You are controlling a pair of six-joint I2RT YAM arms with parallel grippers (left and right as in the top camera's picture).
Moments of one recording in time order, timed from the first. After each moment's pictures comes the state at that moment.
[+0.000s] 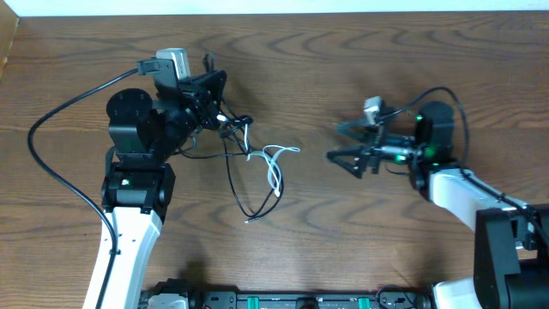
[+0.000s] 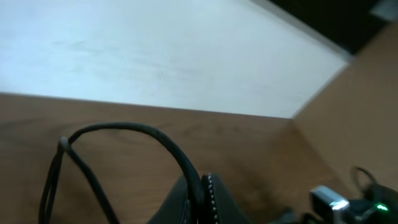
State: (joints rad) left arm -0.05 1.13 0.91 0.03 0.53 -0.41; right arm 0.12 1.63 0.66 0.50 -1.22 0.09
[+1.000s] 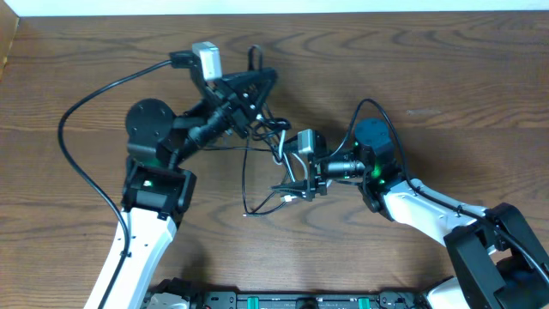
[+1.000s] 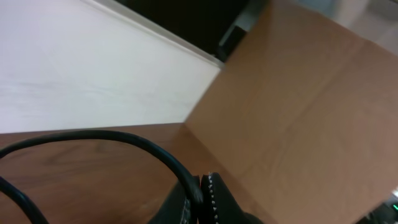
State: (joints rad) left arm -0.24 1.13 0.91 0.35 0.71 -0.69; right arm 0.51 1.63 0.66 0.75 -1.08 -0.11
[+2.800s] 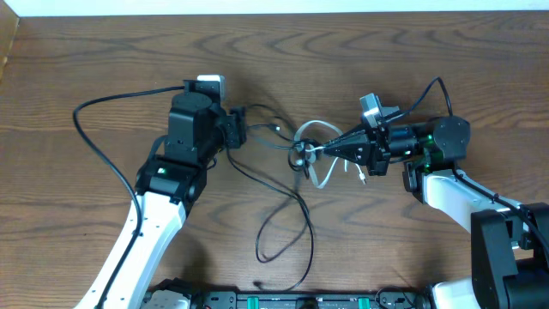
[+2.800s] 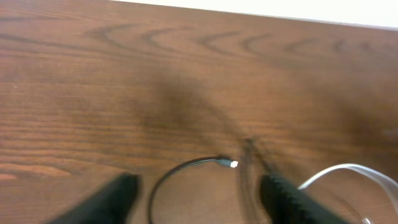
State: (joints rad) left arm -0.26 1.23 0.91 -0.31 0.01 -0.25; right arm 0.16 1.63 0.66 1.35 -1.53 0.73
